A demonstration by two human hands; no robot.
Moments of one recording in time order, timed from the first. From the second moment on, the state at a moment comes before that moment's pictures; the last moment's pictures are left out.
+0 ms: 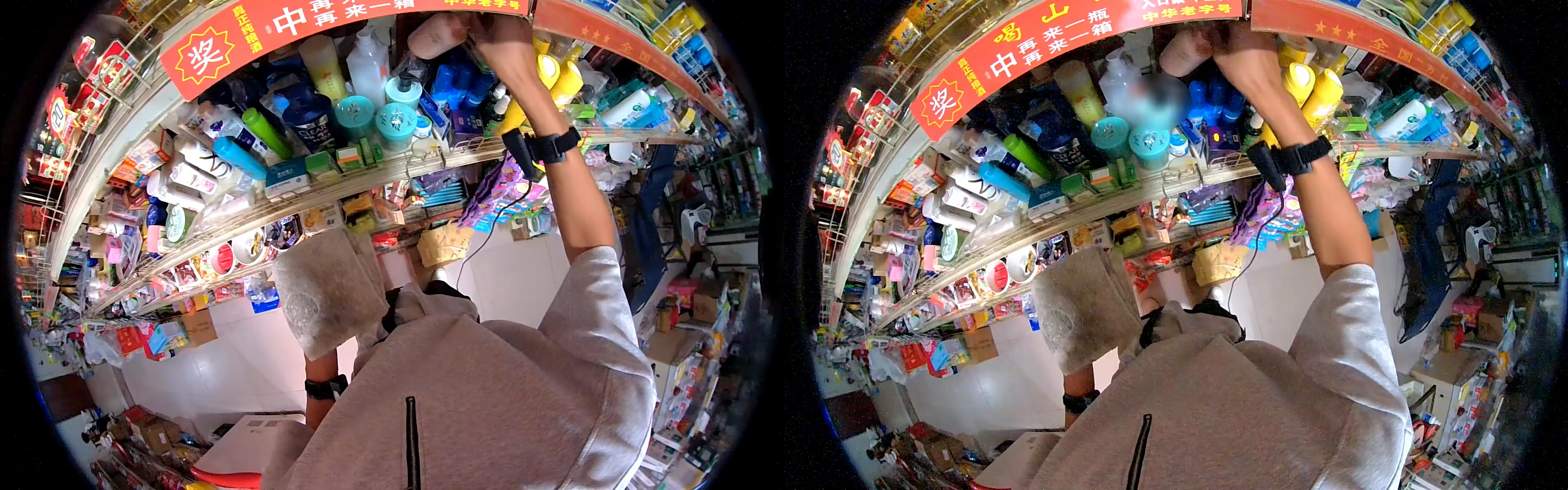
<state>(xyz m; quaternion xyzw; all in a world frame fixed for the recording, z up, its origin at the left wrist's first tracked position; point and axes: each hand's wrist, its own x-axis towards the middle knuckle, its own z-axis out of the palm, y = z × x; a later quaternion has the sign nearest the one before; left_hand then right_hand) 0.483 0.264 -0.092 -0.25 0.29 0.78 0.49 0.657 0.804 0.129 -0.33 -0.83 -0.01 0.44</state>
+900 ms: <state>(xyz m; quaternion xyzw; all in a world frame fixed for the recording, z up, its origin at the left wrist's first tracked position) 0.536 0.470 -0.035 0.04 0.32 0.70 0.64 0.697 0.573 0.016 -0.26 -0.47 0.70 0.47</state>
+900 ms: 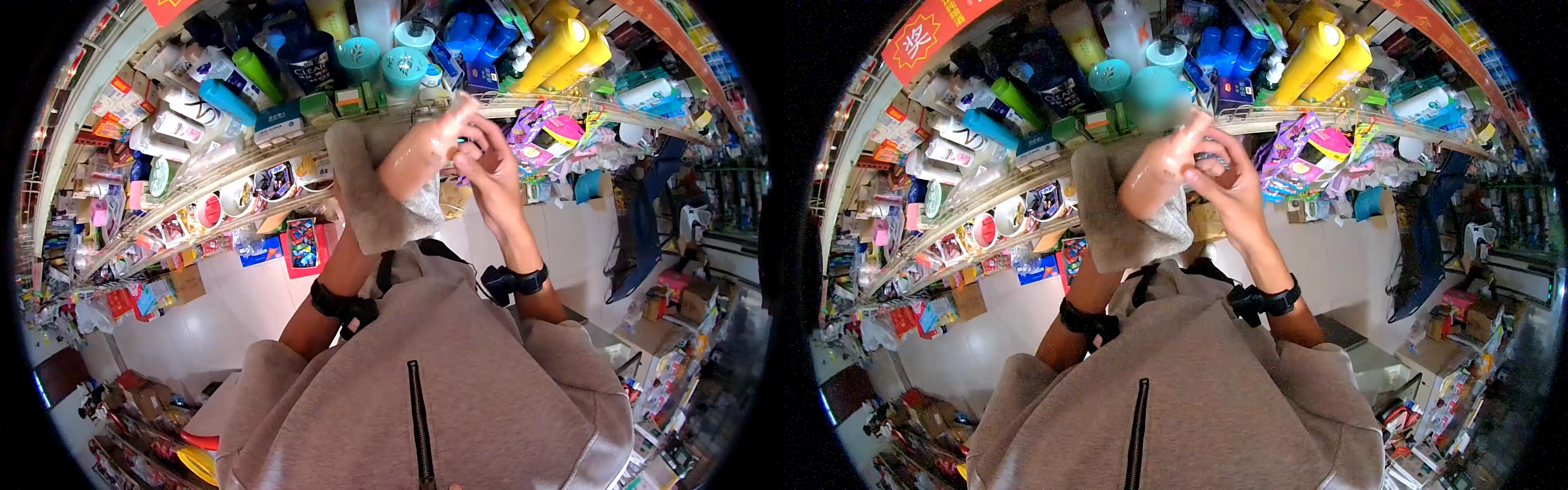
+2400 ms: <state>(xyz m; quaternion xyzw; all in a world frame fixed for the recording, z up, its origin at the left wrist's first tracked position) 0.540 0.510 -0.076 0.12 0.53 0.76 0.35 0.676 0.537 0.013 -0.32 -0.77 0.40 0.37</state>
